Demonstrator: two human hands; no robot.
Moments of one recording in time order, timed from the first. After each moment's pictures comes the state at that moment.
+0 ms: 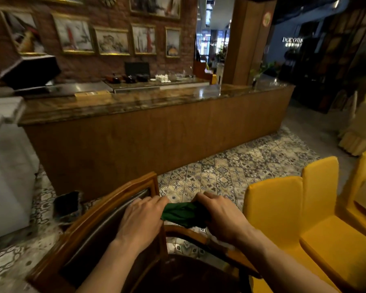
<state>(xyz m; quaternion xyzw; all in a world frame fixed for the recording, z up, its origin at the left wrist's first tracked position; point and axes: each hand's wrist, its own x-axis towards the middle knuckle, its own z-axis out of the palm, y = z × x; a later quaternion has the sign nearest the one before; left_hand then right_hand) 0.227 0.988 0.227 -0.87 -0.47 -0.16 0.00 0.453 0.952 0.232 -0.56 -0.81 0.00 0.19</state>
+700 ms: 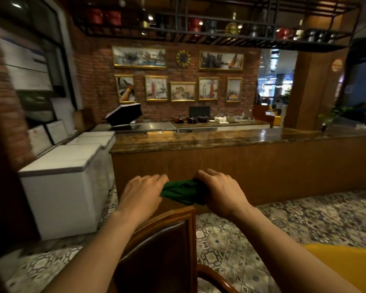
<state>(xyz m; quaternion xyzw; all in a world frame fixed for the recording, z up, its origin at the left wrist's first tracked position) 0.188 0.936 0.394 -0.76 -0.58 -0.19 0.20 0.413 0.979 0.394 -0.41 -0.86 -0.11 0.28</state>
